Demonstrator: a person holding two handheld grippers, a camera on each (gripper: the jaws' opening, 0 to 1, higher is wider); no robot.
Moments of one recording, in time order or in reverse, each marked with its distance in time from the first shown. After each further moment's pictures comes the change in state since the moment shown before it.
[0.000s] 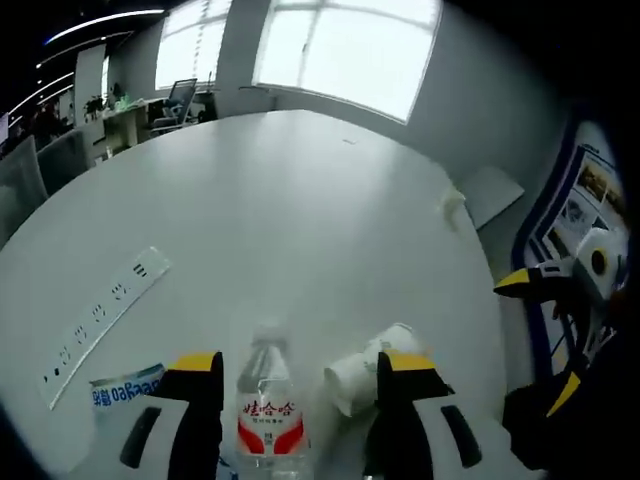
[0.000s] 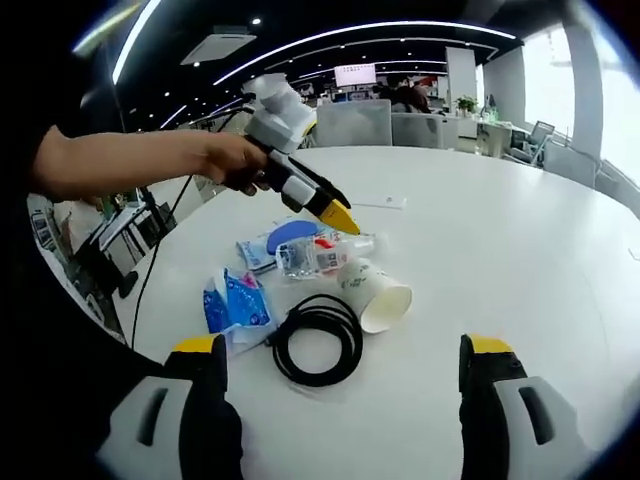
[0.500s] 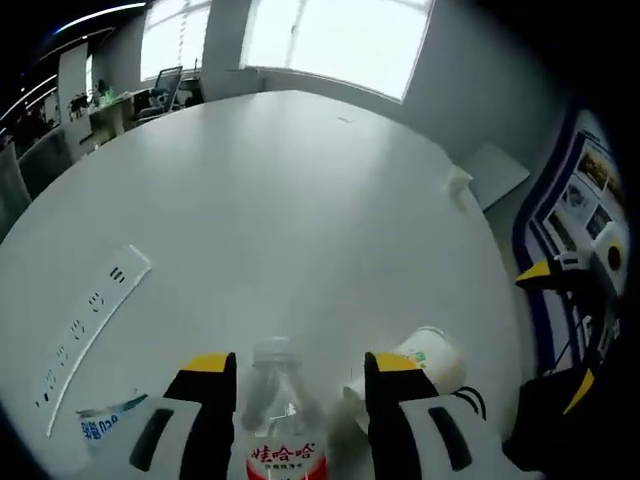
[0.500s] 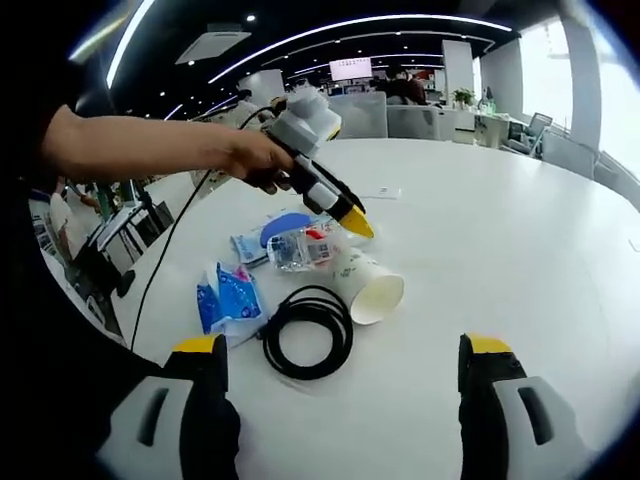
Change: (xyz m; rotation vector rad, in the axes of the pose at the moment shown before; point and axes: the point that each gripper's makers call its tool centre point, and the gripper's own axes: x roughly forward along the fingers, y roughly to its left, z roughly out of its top) left arm 0.041 0.008 -0.004 0.030 0.095 -0.011; right arm 0.002 -0.014 -0.011 0.023 0.021 -0.008
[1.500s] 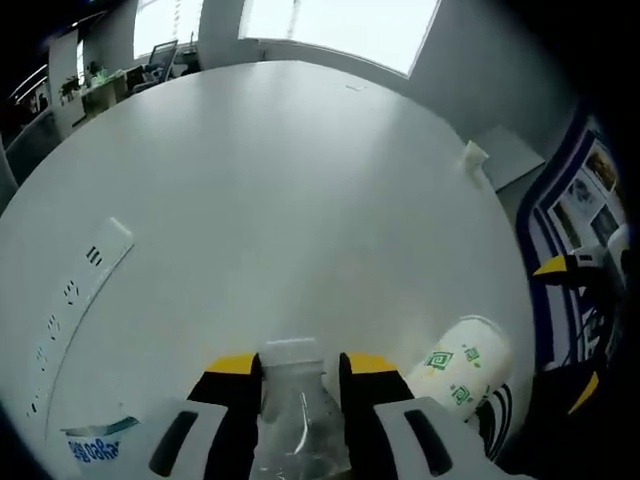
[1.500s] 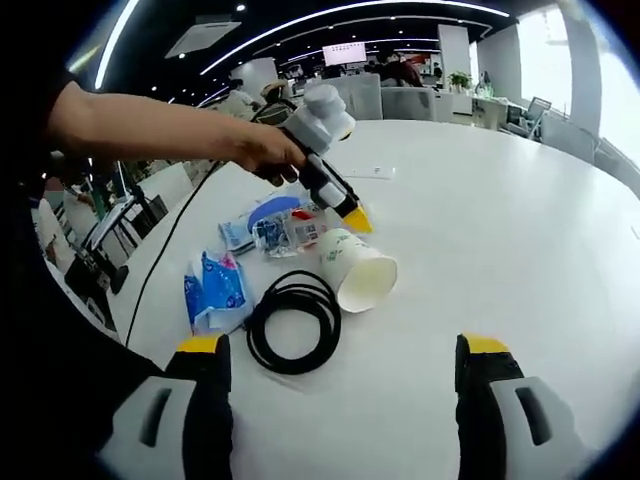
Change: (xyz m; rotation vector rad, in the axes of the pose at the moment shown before) left arm 0.034 0.013 -0.018 -0.002 0.116 -0.011; right arm 0.016 -0.008 -0.013 0.029 0.066 -0.003
